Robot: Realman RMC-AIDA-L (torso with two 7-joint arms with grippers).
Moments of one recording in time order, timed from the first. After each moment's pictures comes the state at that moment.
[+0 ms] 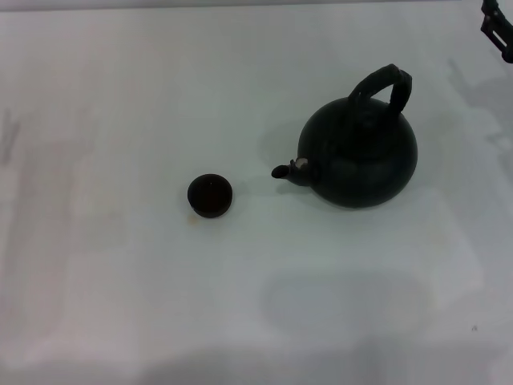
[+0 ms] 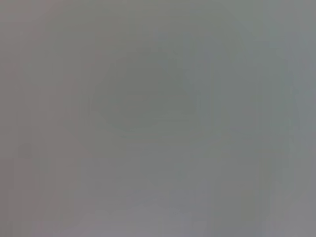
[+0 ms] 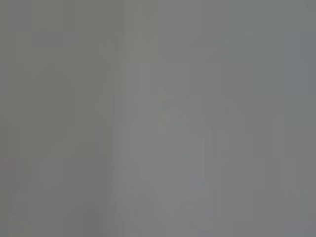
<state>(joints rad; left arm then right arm) -0.32 -2.07 -0.94 -0.04 -0.90 -1.29 2.82 0.43 2.03 -1.33 -0.21 -0.31 -1.07 0.24</state>
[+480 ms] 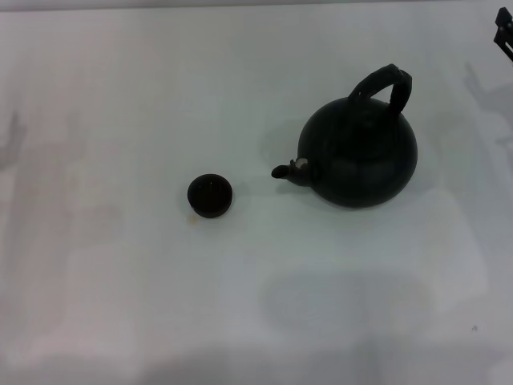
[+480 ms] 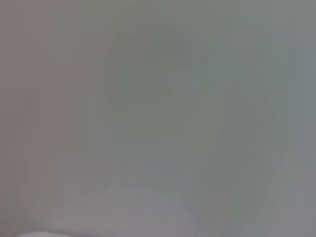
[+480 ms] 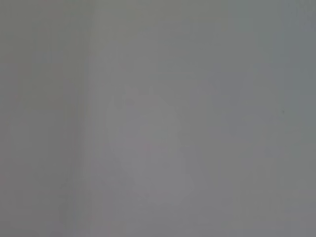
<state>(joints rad) -0.34 -2.08 -0.93 -0.05 -0.88 -1.18 2.82 0.43 2.03 -1.33 -0.17 -0.25 -1.03 0.26</state>
